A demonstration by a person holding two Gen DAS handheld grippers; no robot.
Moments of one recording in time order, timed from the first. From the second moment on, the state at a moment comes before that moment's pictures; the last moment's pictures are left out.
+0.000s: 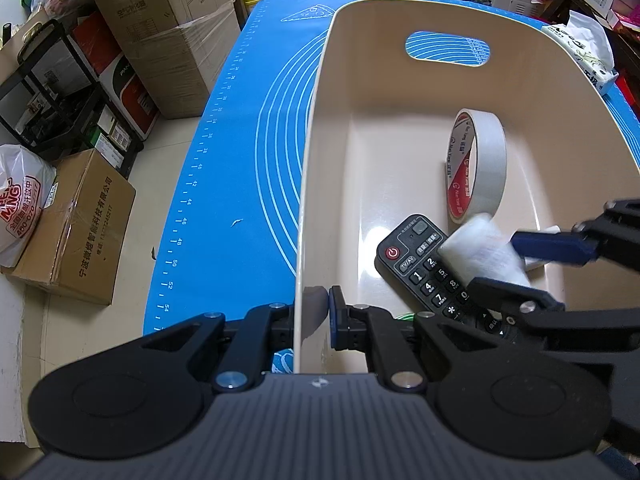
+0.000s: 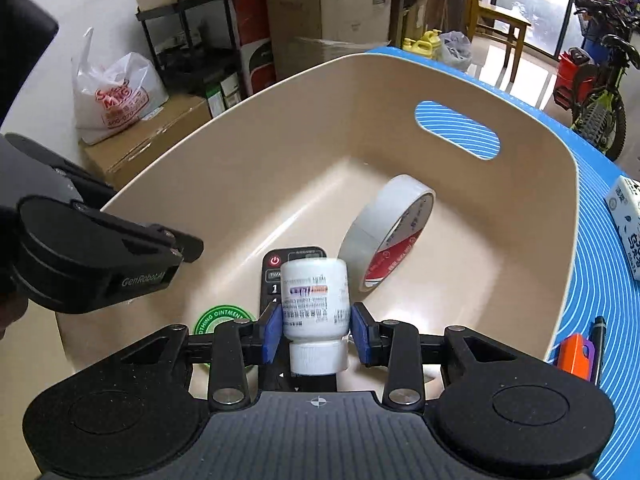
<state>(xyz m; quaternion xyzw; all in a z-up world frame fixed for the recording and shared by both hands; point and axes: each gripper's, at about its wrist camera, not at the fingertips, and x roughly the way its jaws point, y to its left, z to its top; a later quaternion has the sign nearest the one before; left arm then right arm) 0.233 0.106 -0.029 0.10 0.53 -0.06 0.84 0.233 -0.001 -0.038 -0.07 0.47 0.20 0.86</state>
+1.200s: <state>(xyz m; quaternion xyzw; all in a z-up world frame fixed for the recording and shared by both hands) 0.233 0.107 -0.028 0.10 0.53 -0.05 0.84 0.241 -0.202 -0.005 0.05 0.41 0.01 0.91</state>
